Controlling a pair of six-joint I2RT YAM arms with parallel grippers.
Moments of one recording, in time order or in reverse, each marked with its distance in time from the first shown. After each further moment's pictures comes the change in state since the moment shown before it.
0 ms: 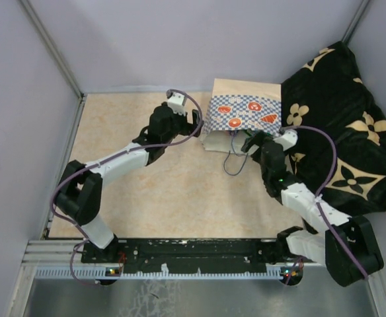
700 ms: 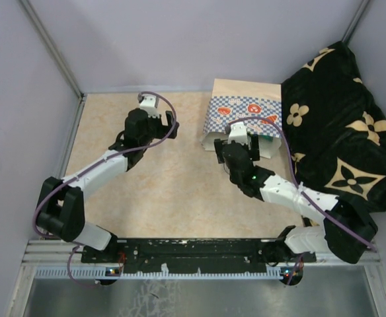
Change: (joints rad) left arm 0.157 -0.193 -0.172 -0.106 -0.045 -0.047; right arm 0.500 0.139 0.185 -0.143 0.411 -0.530
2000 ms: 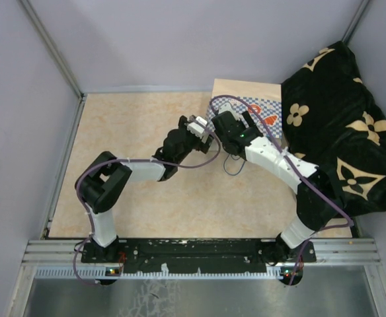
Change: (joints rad) left arm -0.270 0.365 -0.026 0.587 -0.024 0.420; right arm -0.159 0.345 0.551 -0.655 -0.078 -0.252
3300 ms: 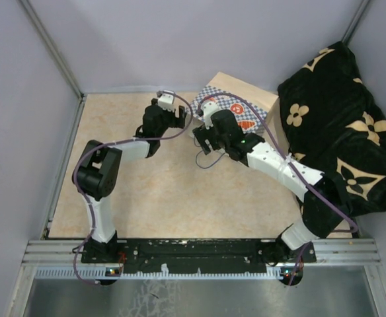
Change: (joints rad) left arm 0.296 0.138 0.244 -0.127 0.066 -0.198; right arm 0.044 -0.075 -0.062 0.274 -0.505 0.012
